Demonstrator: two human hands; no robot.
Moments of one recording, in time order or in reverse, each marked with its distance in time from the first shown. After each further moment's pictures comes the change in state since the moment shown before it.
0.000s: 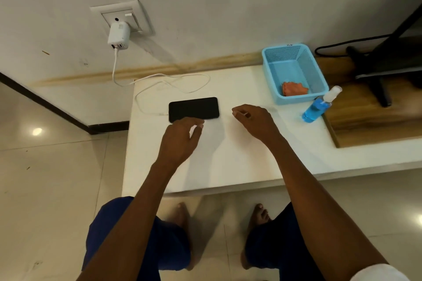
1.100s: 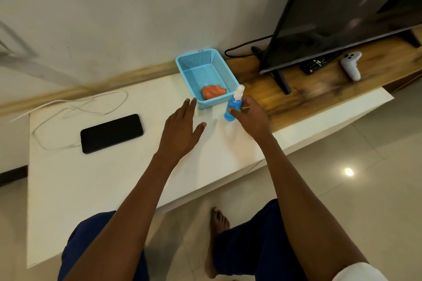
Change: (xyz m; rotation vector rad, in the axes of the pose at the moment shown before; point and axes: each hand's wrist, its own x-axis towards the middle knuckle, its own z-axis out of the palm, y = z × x) left_hand 0.069 0.131 0.128 0.160 -0.297 0.228; right_hand -0.055 0.094 -0.133 0.104 0.378 0.353
